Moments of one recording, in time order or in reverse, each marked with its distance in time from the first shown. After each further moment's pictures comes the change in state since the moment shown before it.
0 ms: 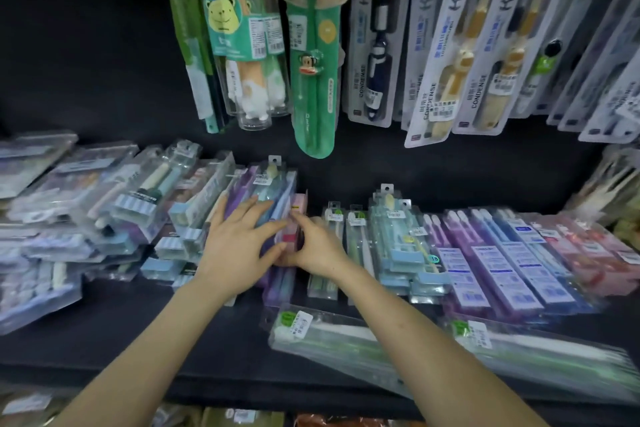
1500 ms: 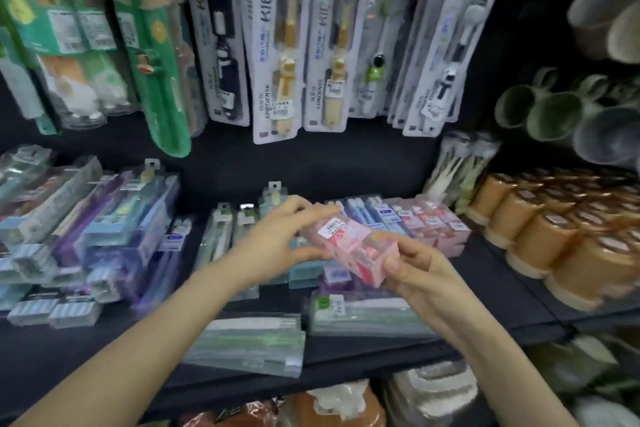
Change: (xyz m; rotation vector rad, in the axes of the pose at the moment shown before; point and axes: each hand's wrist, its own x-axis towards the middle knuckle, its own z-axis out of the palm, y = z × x) left_hand 0.055 0.184 -0.018 -0.860 -0.159 0.373; right_hand -0.238 0.095 -0.169 1.016 0.264 -0.057
